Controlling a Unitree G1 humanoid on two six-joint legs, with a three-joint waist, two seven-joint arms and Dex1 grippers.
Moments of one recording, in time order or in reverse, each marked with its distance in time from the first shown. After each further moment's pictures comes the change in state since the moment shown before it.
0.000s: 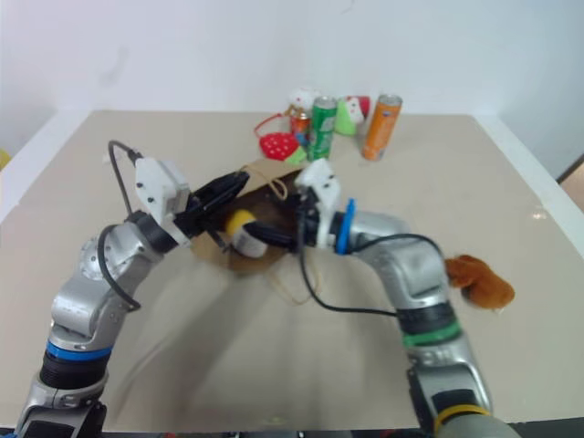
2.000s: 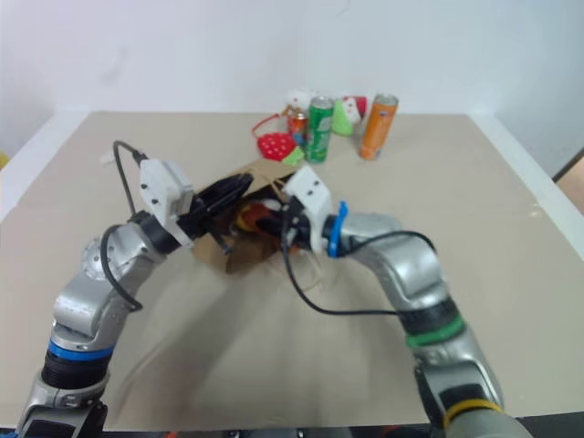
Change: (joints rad) left arm -0.006 -0.006 -0.014 -0.004 0.006 0.001 -0.003; right arm -0.096 0.065 0.217 0.101 -0.188 -0.064 -0.122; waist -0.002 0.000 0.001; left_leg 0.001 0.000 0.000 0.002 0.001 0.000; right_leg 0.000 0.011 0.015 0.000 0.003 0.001
